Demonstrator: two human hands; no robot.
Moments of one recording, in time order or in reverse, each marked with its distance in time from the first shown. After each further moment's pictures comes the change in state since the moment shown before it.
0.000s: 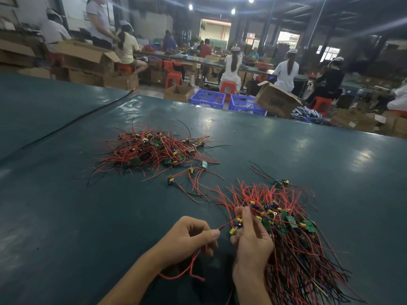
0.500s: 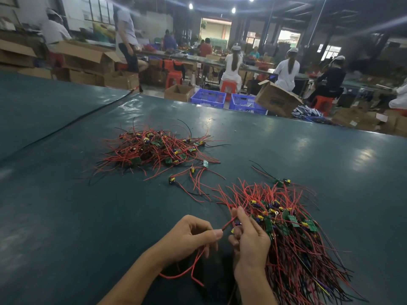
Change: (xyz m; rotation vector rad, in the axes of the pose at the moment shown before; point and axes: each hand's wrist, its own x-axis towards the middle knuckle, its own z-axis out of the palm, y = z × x) left_hand -0.001 0.009 -0.001 0.042 -0.077 0.019; right_hand 0.003 -0.002 0.000 0.007 -0.084 0.156
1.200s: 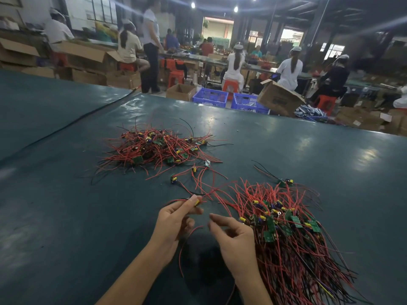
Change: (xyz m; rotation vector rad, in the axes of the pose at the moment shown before) left_hand 0.011 -0.008 -0.009 -0.564 0.605 -0.127; right_hand -0.006 0.016 0.000 -0.463 -0.380 -0.236
